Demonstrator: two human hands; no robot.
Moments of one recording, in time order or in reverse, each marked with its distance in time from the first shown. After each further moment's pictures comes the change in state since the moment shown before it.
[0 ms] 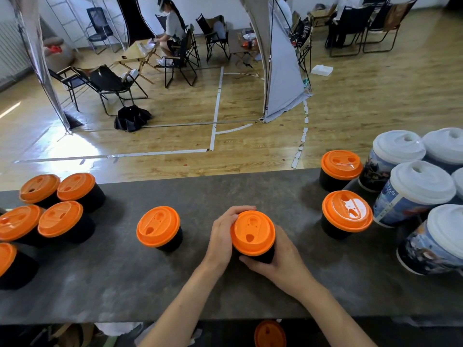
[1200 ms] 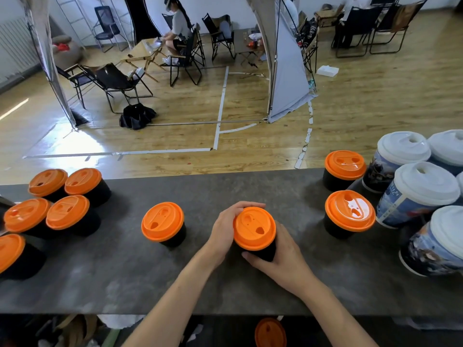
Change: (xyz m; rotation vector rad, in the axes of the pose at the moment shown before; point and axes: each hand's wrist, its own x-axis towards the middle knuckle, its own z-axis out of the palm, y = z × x) left_hand 0.008 0.012 -0.005 0.034 -0.105 -0.119; right_hand 0.001 0.004 0.001 -0.016 -0.003 0.006
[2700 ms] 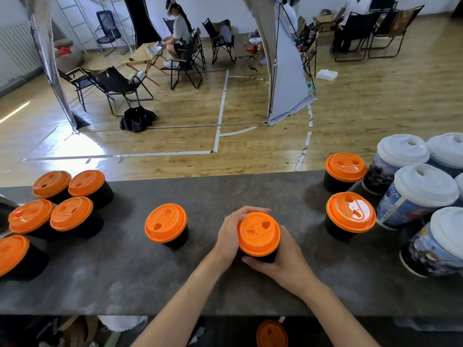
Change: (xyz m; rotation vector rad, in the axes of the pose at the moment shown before) left_hand -0.004 -0.007 0.007 -0.075 -0.001 0.065; right_hand -0.001 -0.009 -0.002 0.006 -0.026 0.012
